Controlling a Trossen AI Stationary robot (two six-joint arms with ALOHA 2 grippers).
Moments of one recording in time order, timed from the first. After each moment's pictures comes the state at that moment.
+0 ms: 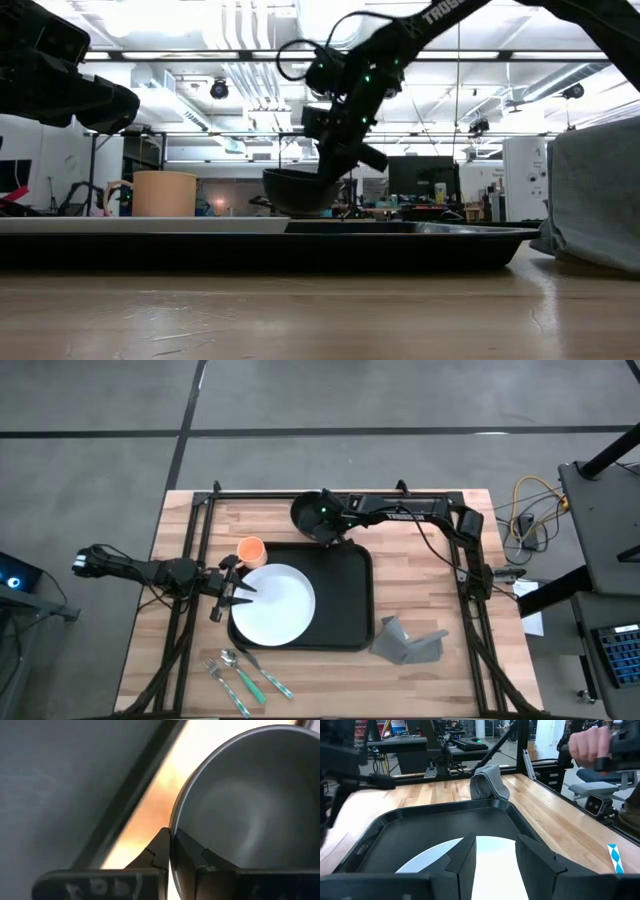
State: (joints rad) left arm -0.18 0.20 0.01 0.02 0.02 0.04; right arm -0.34 2.04 1.60 -0.59 0.00 -0.94
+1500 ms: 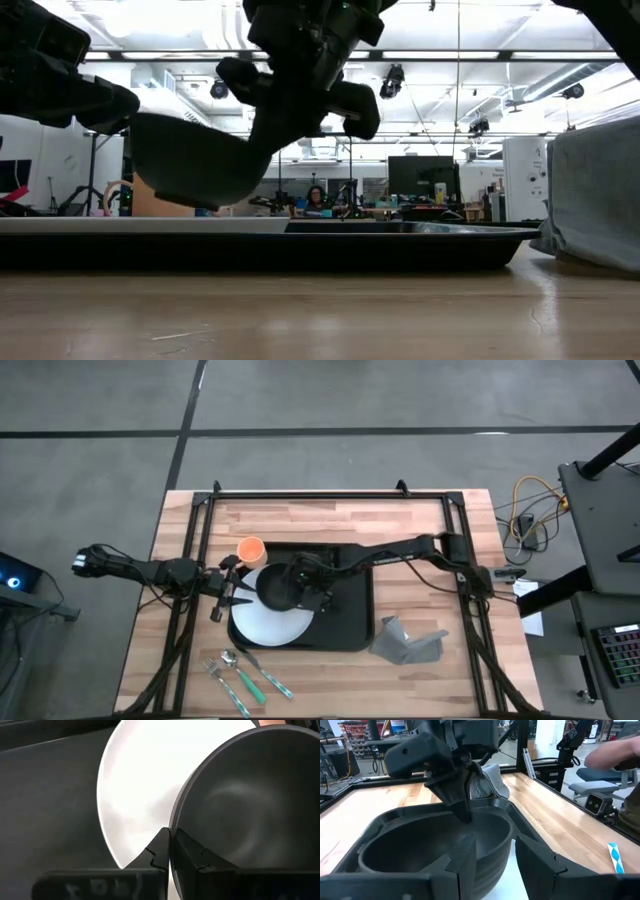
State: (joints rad) left arm -0.18 0.20 0.01 0.02 0.02 0.04; right arm 0.03 2.16 1.80 -0.67 -0.22 -1.09
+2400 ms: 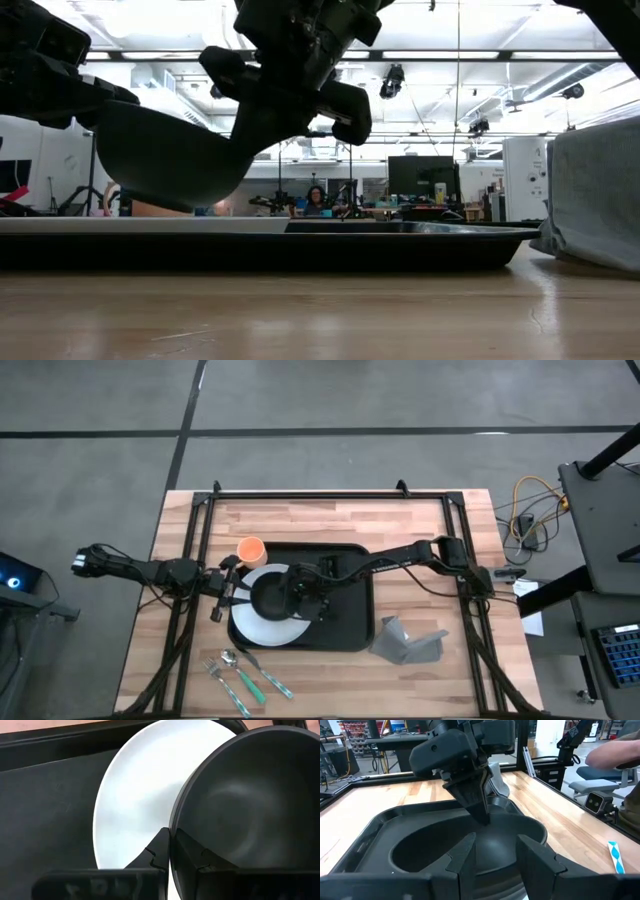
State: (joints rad) left arm -0.18 0.21 0.01 0.02 0.02 0.04; right arm 0.07 2.19 1.80 -0.59 -0.21 -1.11
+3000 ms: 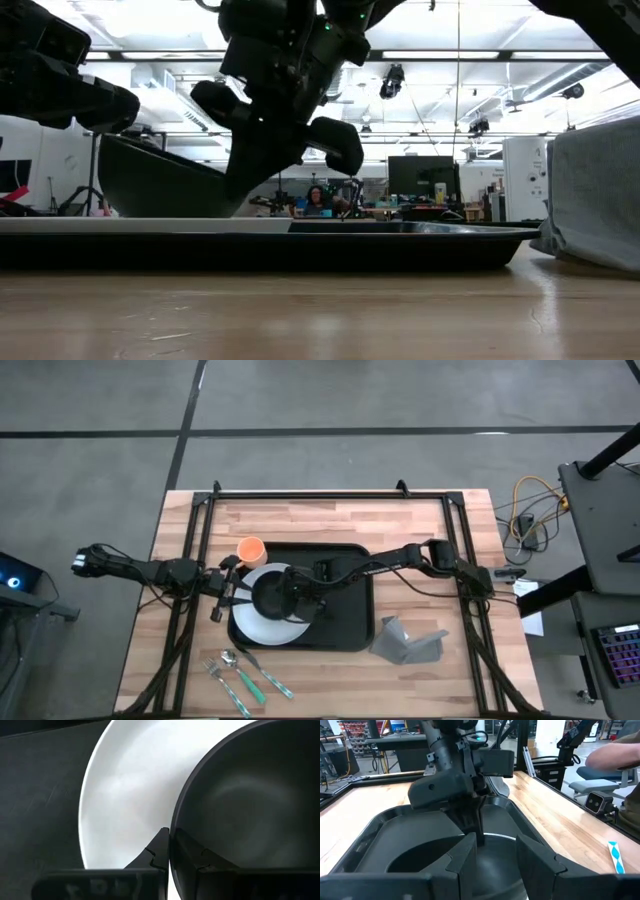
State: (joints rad) left arm -0.18 0.21 0.01 0.02 0.02 0.04; right arm 0.06 2.27 1.85 -0.61 -0.16 -1.09
